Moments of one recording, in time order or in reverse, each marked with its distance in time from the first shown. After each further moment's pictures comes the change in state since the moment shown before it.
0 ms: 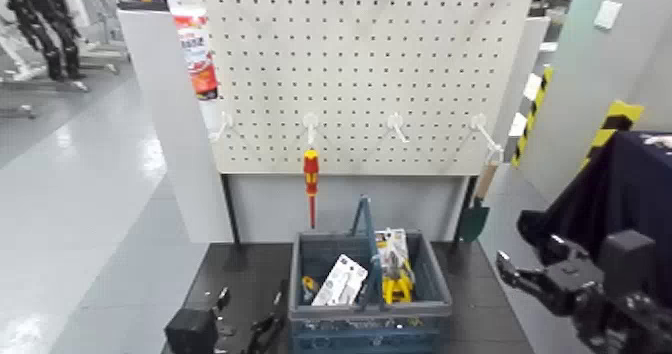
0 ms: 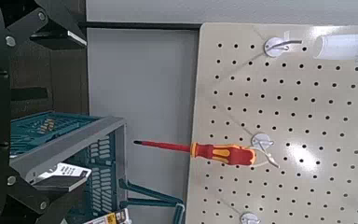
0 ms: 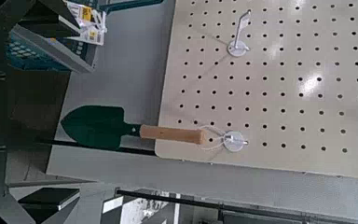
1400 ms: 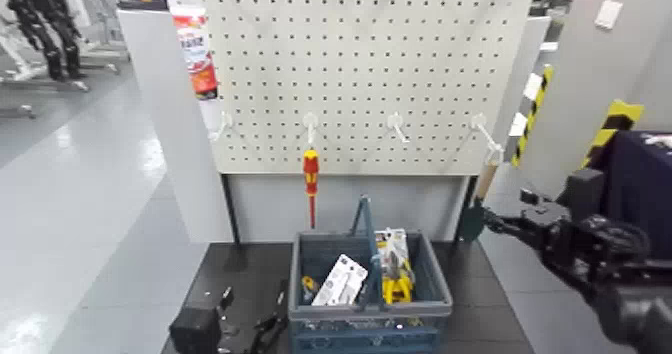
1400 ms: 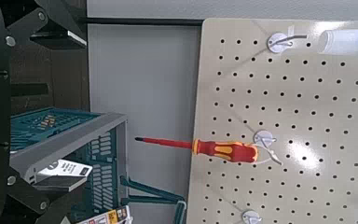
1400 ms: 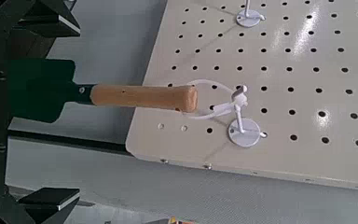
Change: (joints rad) left arm -0.013 0.001 -0.013 0.017 0.006 -0.004 0.000; right arm -0.533 -0.188 0.234 0.741 -0.099 -0.214 0.141
